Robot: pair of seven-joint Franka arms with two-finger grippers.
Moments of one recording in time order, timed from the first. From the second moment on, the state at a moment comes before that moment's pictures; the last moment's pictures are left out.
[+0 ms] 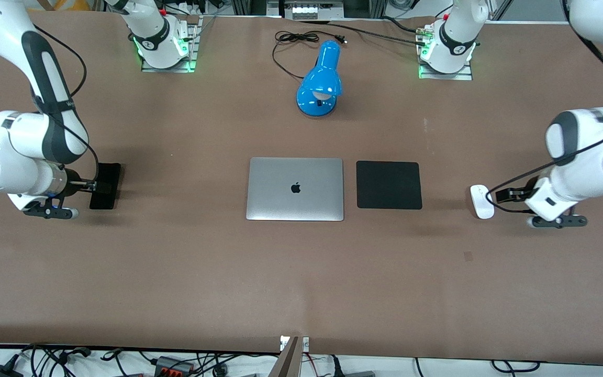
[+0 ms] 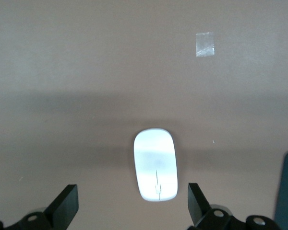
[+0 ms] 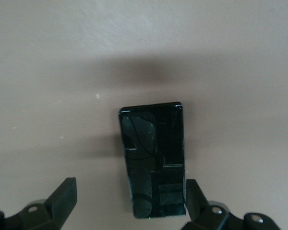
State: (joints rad) left arm 0.07 0.36 0.04 -1.97 0.04 2.29 0.04; right arm -0.11 0.46 -0.04 -1.91 -0.04 2.16 -0.02
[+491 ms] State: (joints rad) left arm 0.07 0.47 0.03 -2.18 0.04 2.76 0.04; right arm -0.13 0.53 -0.04 -1.91 -0.04 2.21 -0.02
